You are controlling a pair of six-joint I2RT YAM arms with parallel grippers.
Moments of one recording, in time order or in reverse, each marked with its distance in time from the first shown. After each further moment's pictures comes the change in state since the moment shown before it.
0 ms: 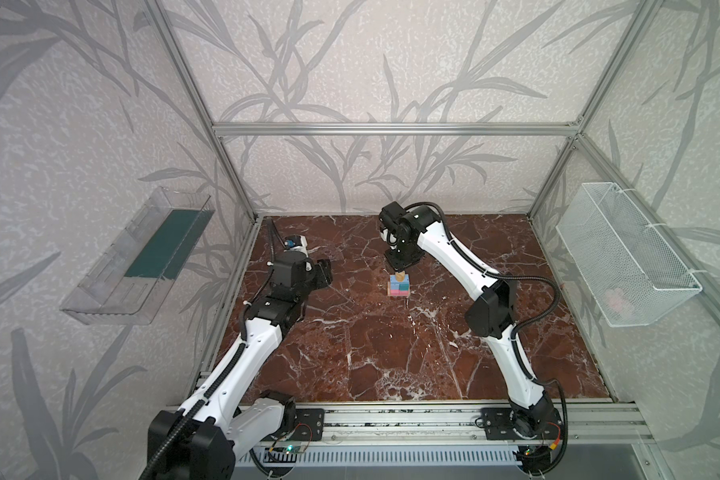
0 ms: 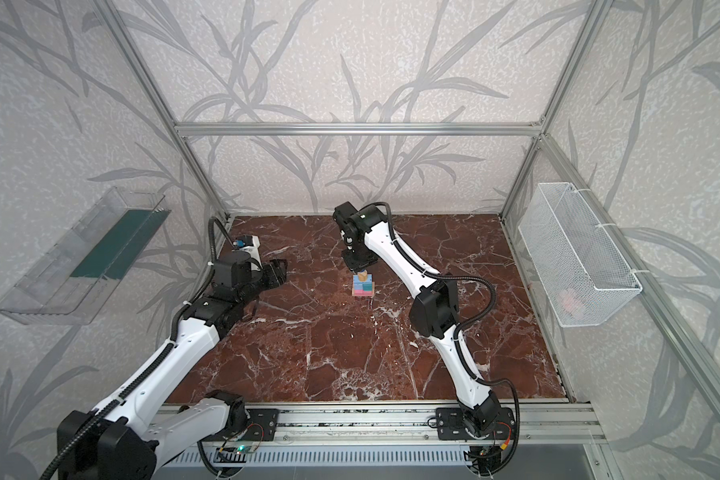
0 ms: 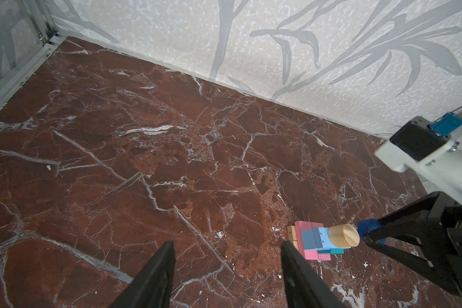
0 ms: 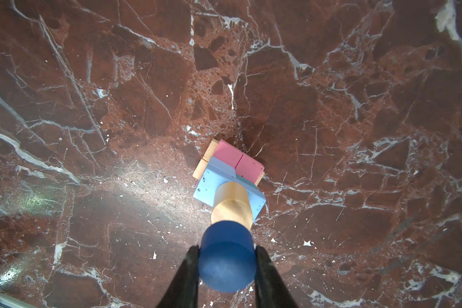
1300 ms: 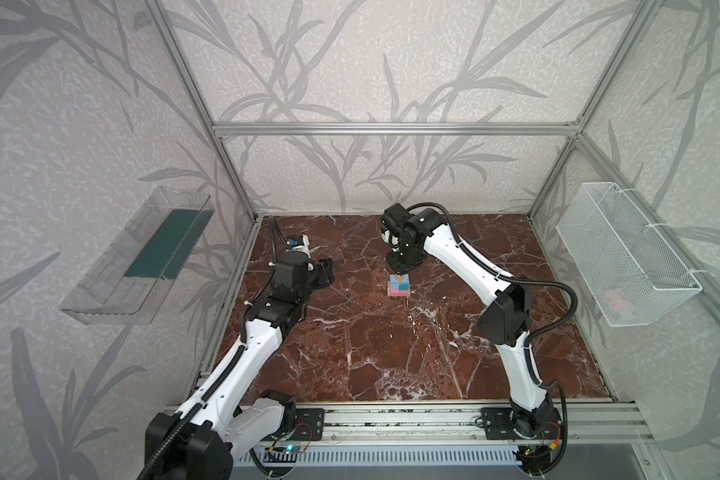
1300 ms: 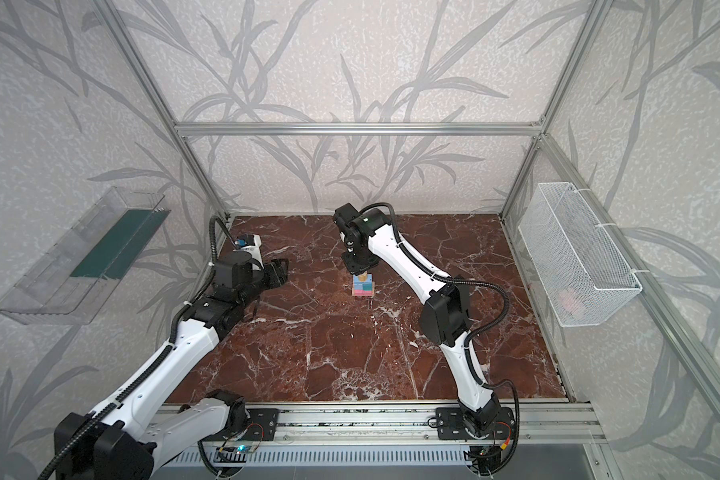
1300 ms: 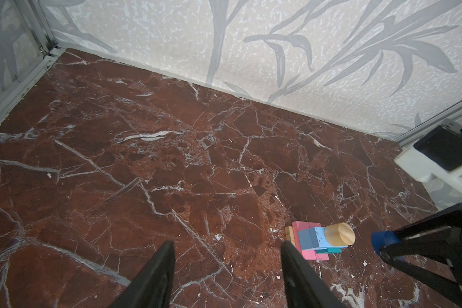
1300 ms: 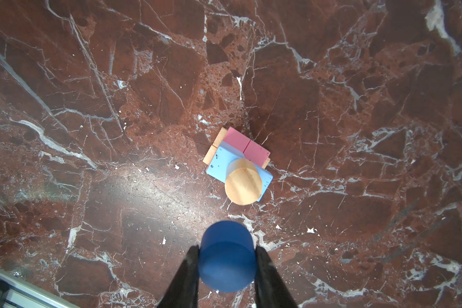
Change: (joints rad) left arm -0.028 -0.012 0.006 0.000 -0.025 0.013; right arm 0.025 -0.140 -0.175 0.072 -0.001 0.015
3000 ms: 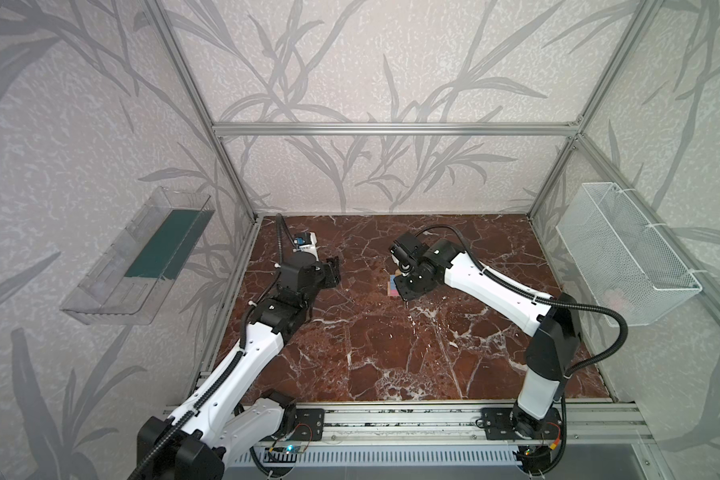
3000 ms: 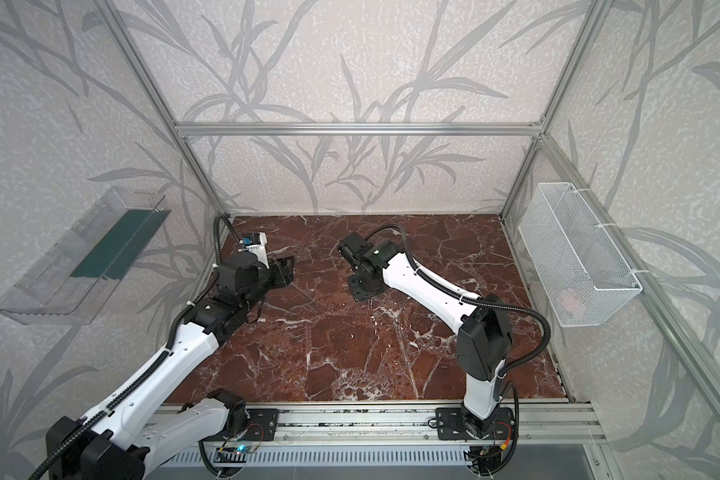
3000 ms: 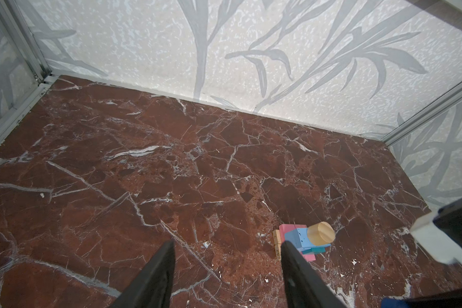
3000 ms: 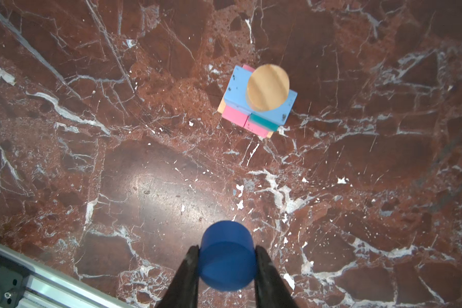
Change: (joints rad) left arm -0.097 -0.027 0.026 0.000 -0.081 0.024; right arm 0.091 -0.374 -0.591 0.267 0.038 0.187
